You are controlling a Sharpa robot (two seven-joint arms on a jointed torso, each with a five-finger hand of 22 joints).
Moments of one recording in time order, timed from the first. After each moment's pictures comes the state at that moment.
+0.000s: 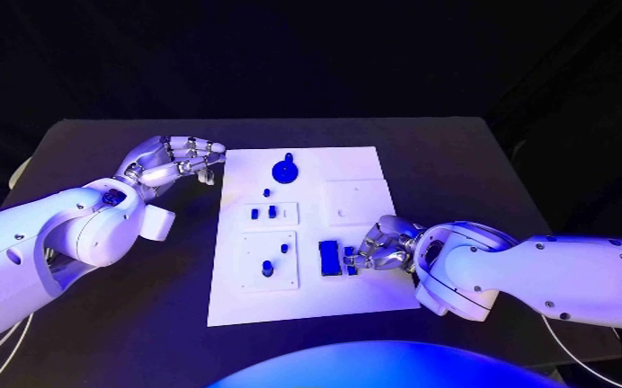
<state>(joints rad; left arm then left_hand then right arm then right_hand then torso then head) 1.14 -0.90 -0.03 1.48 -0.26 -0.15 0.29 1.37 -0.19 0.56 0.04 0.27 0.91 0.19 0.26 0.25 1.00 0.13 0.35 0.13 1.04 0.06 1.12 0.42 0.17 0.84 0.15 0.99 0.64 0.99 -1.10 -0.14 1.99 -1.04 -0.48 -0.61 1.09 -0.22 0.31 0.28 0.32 1.06 0.05 0.39 0.50 1.46 -0.02 1.44 1.31 1.47 -0.08 1.57 1.31 0.01 1.47 0.02 1.57 1.31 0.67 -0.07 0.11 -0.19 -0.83</state>
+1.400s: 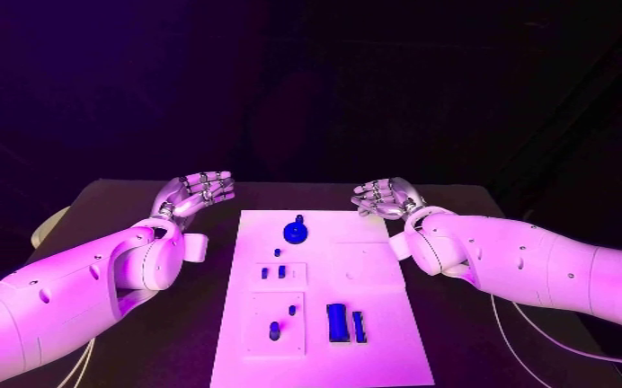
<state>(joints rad) 1.12 -0.70 -0.03 1.22 -0.06 -0.33 0.45 1.34 -0.20 0.50 0.11 0.25 0.78 0.19 0.24 0.18 0.90 0.19 0.14 0.06 0.70 0.17 0.33 0.12 0.16 0.64 0.27 0.23 0.15 1.10 -0.76 -0.11 1.24 -0.35 -0.54 0.28 1.39 -0.19 0.37 0.26 0.19 0.82 0.18 0.22 0.34 1.01 0.14 0.12 0.28 0.99 0.10 0.25 0.43 0.18 0.99 0.21 0.06 0.50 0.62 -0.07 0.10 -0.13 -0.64</state>
